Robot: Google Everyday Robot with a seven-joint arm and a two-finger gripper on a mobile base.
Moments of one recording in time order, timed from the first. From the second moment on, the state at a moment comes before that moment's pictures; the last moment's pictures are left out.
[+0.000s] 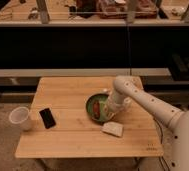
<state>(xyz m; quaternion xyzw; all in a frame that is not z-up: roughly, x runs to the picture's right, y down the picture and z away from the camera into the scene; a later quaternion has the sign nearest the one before) 0.100 0.167 0.867 -0.34 -0.30 -0.28 0.85</state>
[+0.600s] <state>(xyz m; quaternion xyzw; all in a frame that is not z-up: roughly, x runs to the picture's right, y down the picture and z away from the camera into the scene) 0.167 0.208 0.833 -0.42 -0.24 -0.28 0.83</state>
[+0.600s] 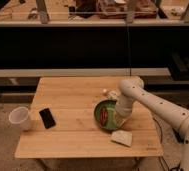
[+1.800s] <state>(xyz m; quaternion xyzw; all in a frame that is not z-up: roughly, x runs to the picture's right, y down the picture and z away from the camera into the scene) 0.193 0.246 0.823 -0.47 -0.21 -0.26 0.82</state>
